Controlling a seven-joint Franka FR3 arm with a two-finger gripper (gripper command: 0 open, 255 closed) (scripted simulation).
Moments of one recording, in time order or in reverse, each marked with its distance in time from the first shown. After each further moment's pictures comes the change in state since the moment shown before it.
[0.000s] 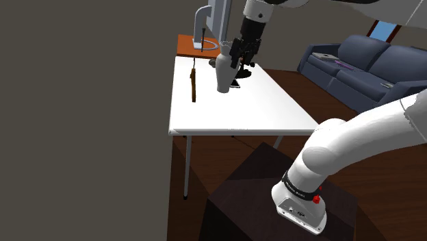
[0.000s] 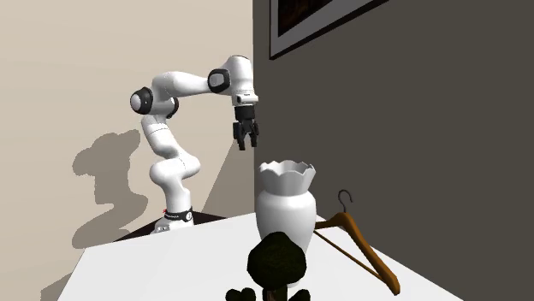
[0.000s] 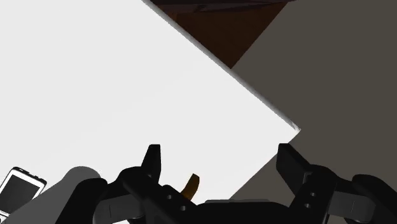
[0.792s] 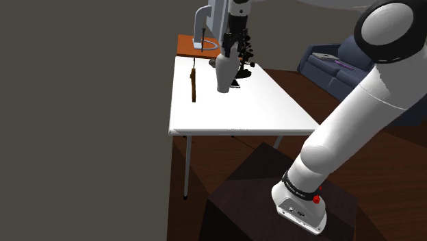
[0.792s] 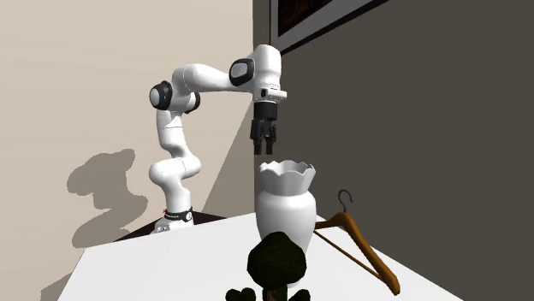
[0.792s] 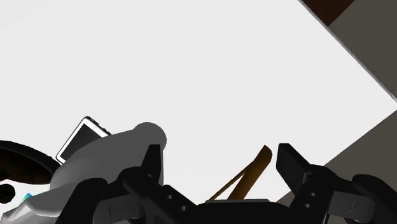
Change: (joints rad) arm -0.057 0.437 -0.067 0.405 -0.166 -0.023 -0.152
